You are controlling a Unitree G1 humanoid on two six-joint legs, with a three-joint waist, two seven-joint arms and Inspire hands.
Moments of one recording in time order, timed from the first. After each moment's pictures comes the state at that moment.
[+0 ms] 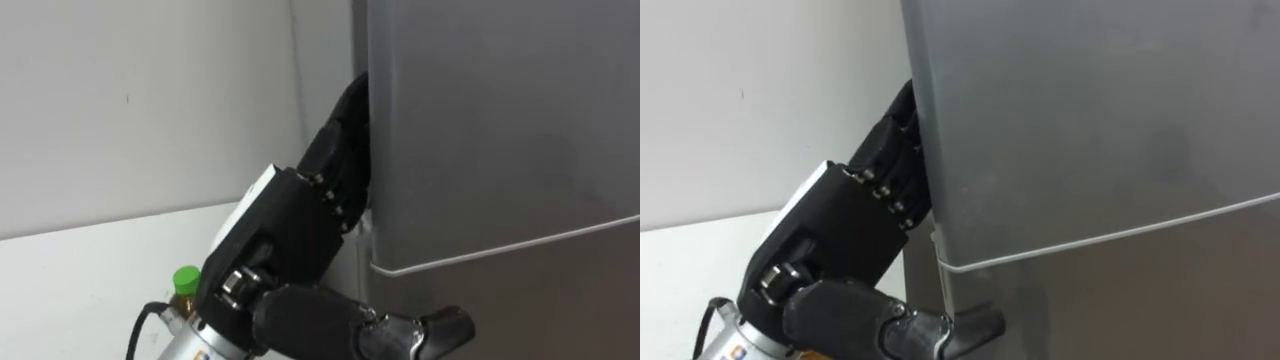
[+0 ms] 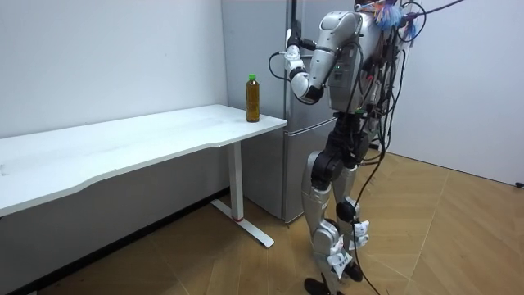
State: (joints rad) left arm -0.14 0.23 -0.25 -0.48 -0.52 0.01 -0.30; right arm 0.04 -0.25 0.08 1.30 0.43 -0.06 0.17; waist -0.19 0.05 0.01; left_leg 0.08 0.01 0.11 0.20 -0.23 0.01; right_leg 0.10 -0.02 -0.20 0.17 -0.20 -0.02
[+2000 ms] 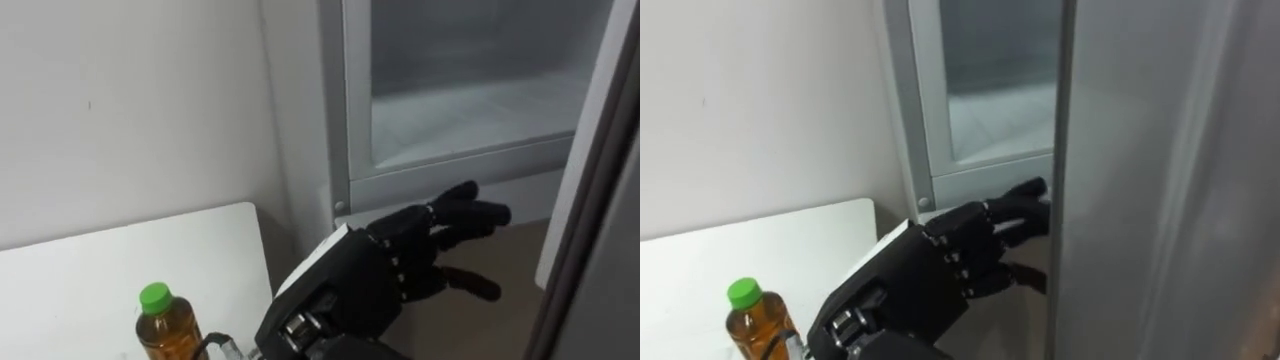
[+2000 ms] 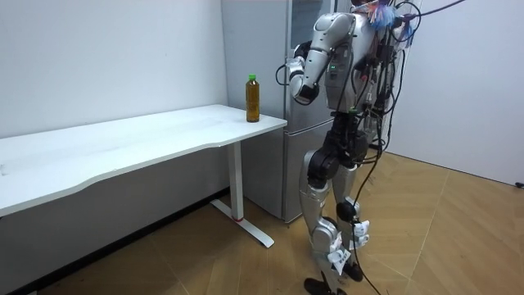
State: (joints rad) left arm -0.14 0.23 -0.37 -0.41 -0.59 0.08 -0.36; right arm 0.03 -0.26 0.12 1.29 0.50 -0.02 0.17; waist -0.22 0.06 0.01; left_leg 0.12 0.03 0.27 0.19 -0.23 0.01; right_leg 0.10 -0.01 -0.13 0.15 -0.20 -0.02
